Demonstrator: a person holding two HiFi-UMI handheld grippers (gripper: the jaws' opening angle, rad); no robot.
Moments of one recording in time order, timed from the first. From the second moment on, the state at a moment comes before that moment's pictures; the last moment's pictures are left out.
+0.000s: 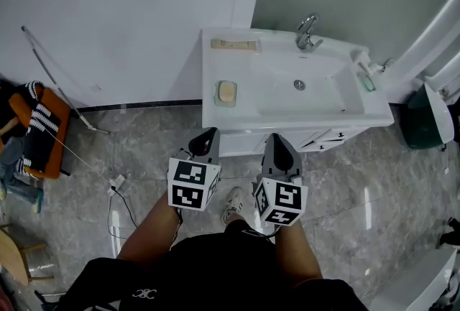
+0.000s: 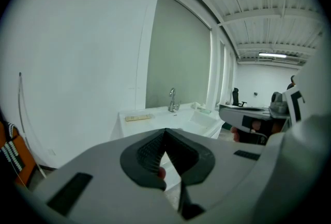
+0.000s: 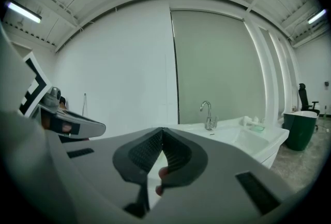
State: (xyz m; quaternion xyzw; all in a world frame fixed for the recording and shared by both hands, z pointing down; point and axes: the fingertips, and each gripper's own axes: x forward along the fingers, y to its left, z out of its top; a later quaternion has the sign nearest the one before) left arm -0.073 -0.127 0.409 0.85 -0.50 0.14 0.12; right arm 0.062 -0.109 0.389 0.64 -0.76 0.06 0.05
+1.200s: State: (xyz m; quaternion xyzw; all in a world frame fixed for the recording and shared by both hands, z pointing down) left arm -0.036 -0.259 0.425 0.80 -0.56 0.18 0.15; right arm 0.117 -0.254 0.406 0.58 -0.80 0.10 0.07
